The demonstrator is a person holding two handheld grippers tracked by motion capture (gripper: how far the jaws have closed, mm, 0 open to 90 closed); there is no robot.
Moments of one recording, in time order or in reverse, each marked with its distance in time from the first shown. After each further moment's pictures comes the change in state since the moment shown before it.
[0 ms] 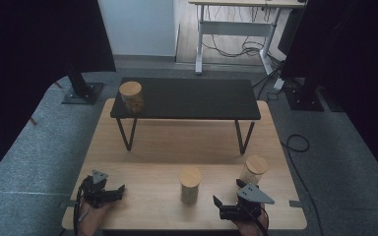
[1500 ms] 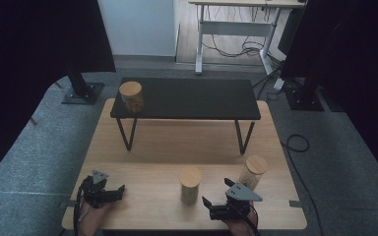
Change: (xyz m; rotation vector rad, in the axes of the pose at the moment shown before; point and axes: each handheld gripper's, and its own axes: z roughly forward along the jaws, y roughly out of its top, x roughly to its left) left arm 0.000 0.000 0.000 0.000 -0.001 0.002; right arm 0.018 0.004 0.021 -0.011 0.088 -0.024
